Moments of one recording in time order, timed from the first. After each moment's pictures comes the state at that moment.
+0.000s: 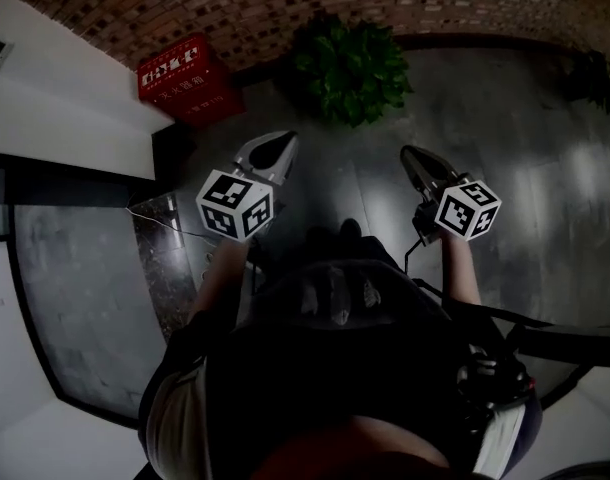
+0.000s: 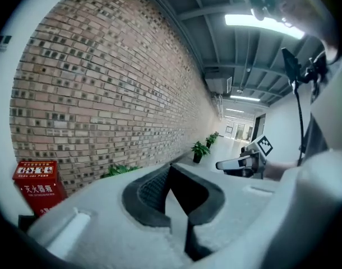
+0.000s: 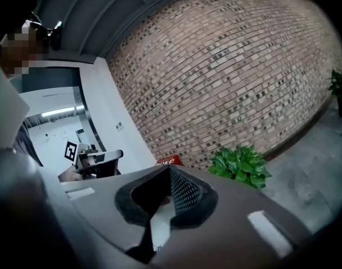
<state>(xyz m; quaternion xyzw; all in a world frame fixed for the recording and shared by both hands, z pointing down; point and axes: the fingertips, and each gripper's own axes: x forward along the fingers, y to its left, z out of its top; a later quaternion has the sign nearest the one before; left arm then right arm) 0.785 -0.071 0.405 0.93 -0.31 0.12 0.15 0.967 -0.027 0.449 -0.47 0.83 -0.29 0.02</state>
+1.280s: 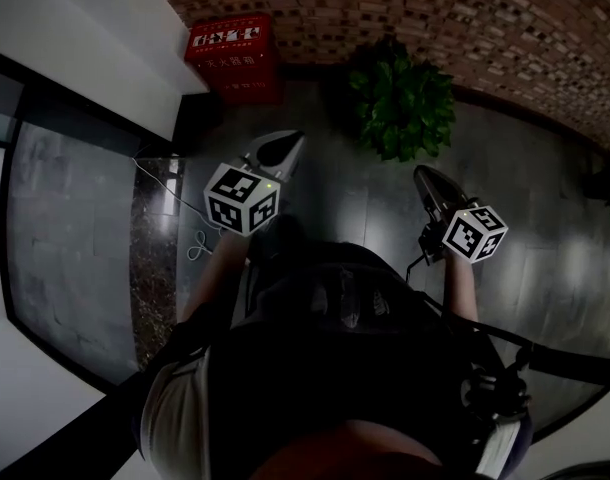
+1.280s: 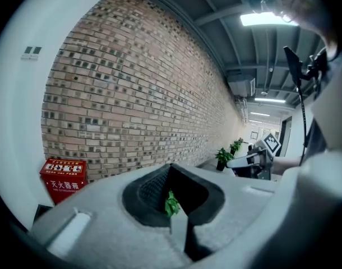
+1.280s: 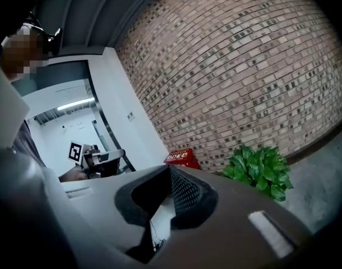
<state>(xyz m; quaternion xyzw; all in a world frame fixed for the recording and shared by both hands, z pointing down) 0.699 -0.131 0.409 0.89 -0.43 0.10 0.15 0.908 -0.116 0.446 -0.38 0.88 -0.29 -0.03</state>
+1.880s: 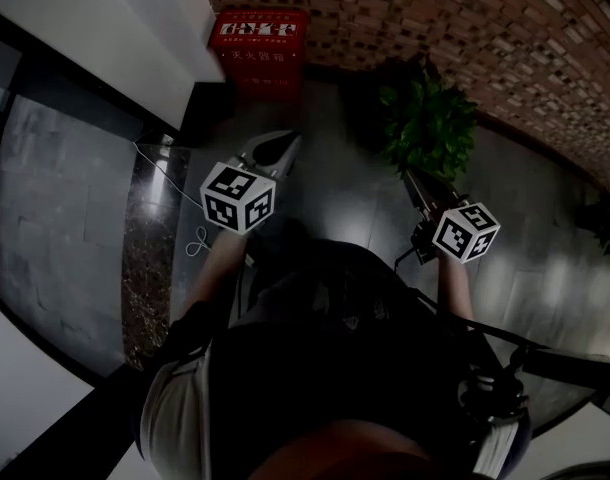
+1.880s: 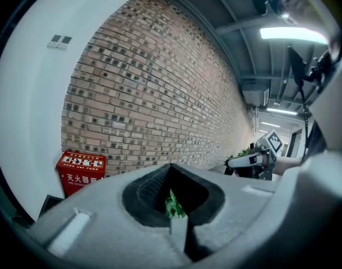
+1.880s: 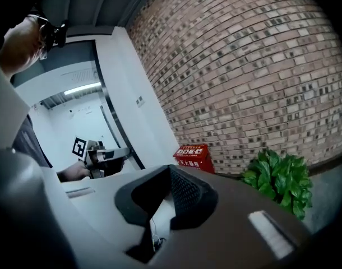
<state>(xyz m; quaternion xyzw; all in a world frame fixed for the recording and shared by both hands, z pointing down) 0.551 -0.174 0.431 0.86 -0.46 0.06 0.20 0.745 -0.173 0.441 -0.33 0.90 -0.26 -0.10</state>
